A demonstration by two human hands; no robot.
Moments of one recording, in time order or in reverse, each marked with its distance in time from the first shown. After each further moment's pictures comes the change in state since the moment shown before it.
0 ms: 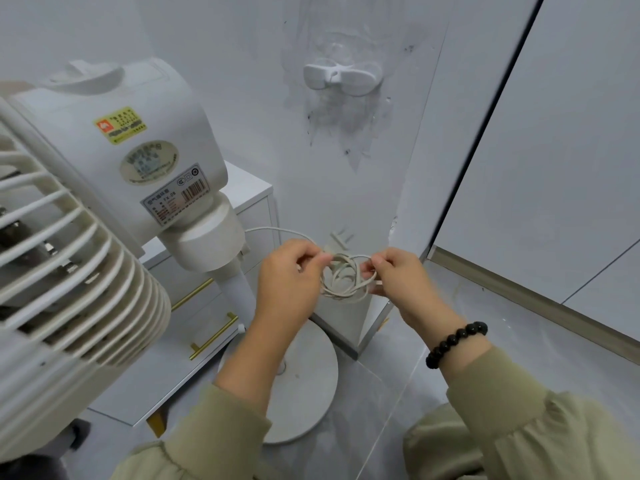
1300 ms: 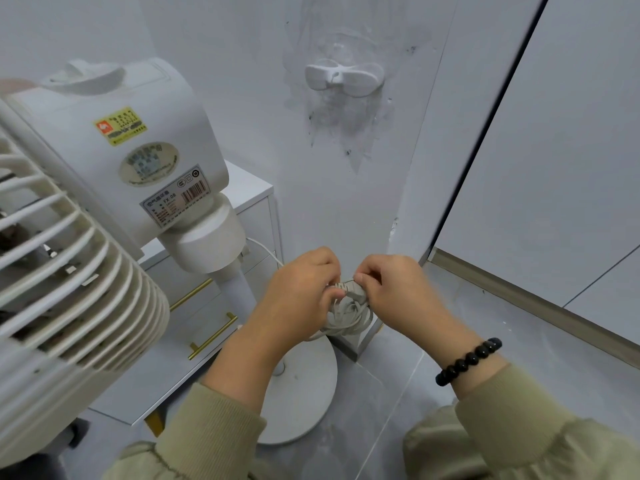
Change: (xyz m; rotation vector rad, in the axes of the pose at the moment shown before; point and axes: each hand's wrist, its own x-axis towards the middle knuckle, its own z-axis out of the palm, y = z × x) left_hand -0.001 -0.010 -0.005 0.469 -0.329 0.472; right_hand -0.024 -0.014 -0.006 -0.685 -0.072 -0.445
